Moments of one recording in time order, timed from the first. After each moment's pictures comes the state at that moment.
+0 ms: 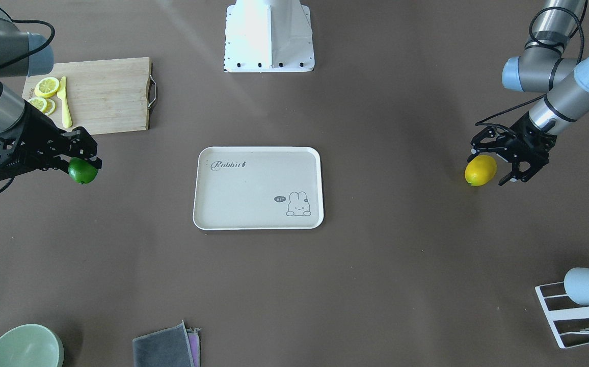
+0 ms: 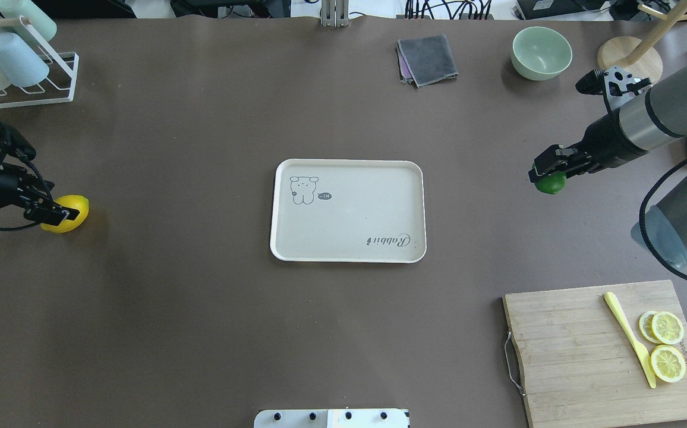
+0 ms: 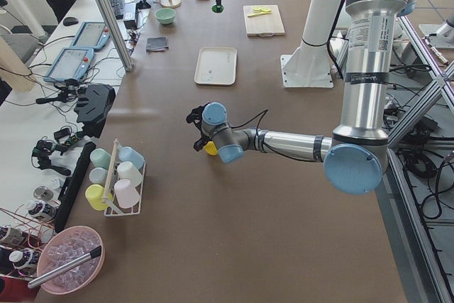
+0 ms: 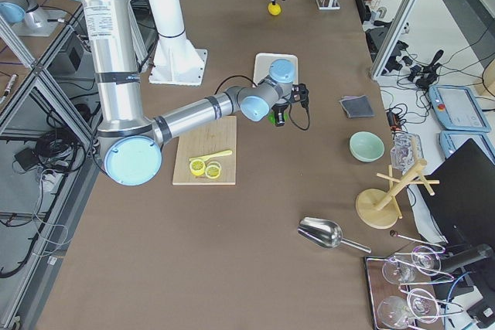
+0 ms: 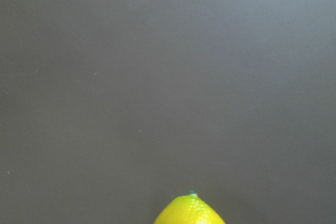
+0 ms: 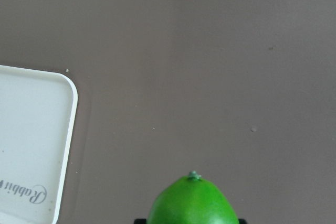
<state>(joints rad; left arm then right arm) -0.95 -1.60 -1.52 -2.55 -2.20 -0.32 0.96 -1.38 1.80 -1.16 2.31 0.85</state>
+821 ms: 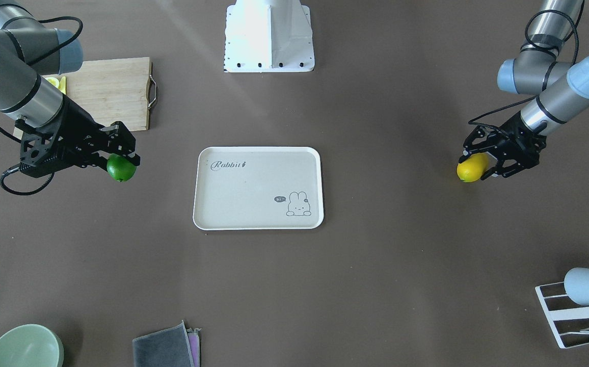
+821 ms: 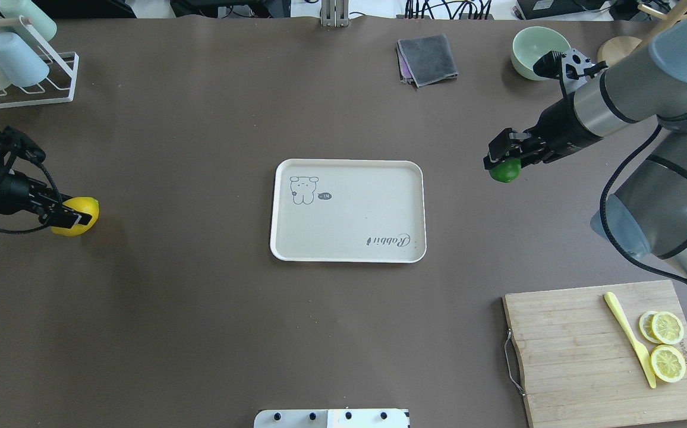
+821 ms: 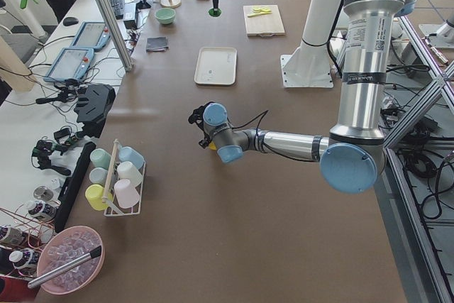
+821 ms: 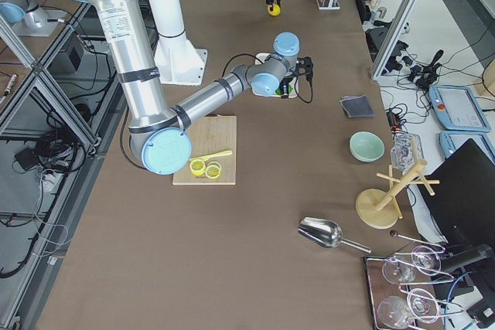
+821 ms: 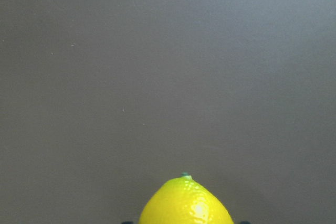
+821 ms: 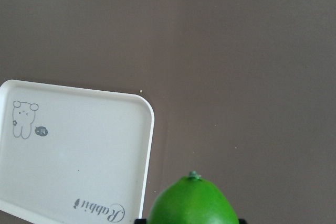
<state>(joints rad) -0.93 -1.63 -1.52 -2.57 -2.29 -0.48 0.91 -1.27 1.80 -1.16 2.30 0.98</state>
